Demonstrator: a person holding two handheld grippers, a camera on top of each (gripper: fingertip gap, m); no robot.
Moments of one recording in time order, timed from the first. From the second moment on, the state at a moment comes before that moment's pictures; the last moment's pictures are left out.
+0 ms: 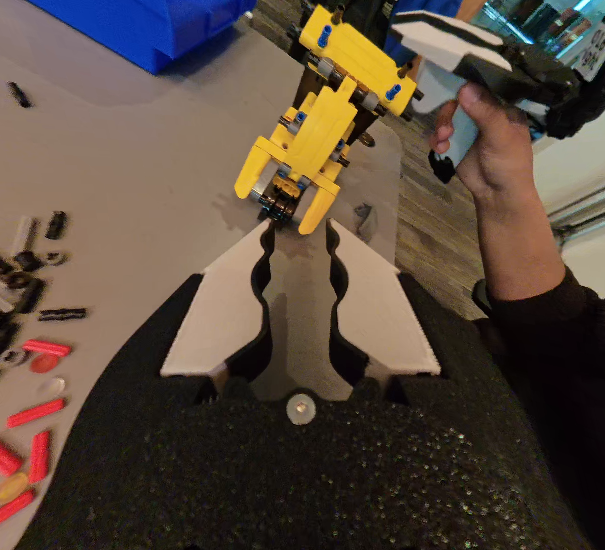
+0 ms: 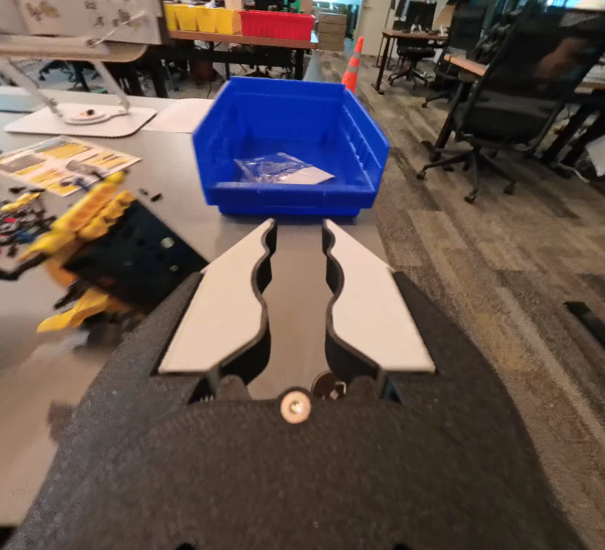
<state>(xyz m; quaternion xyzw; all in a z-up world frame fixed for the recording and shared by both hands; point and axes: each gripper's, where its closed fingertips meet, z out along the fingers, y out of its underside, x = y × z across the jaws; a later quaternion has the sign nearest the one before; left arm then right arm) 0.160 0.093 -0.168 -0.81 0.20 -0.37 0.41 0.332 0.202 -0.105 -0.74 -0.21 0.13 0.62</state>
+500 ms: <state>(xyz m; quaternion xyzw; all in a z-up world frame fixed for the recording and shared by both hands) 0.149 0.108 -0.181 -0.84 0.21 -0.27 0.43 0.323 0.249 -0.153 -0.79 -0.18 0.14 0.57</state>
